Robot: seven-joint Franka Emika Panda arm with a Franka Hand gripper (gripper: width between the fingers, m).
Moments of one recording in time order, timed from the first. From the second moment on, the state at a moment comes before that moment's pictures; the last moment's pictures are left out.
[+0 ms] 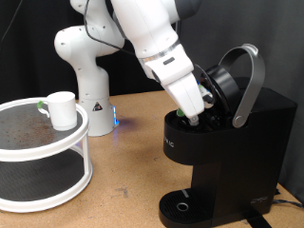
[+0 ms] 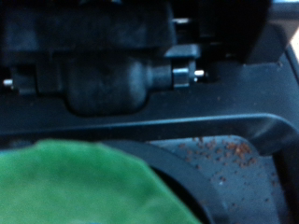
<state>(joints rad) 0.42 -0.09 -0.32 -2.31 0.57 2.30 -0.94</state>
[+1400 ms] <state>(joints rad) 0.40 -0.17 -0.36 -2.28 0.77 2.21 -1.01</state>
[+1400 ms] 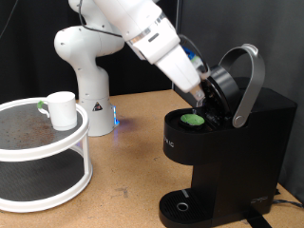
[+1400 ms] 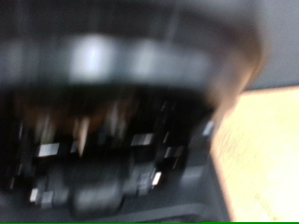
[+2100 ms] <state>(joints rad) 0.40 -0.28 -0.37 -2.17 0.86 2.08 -0.93</state>
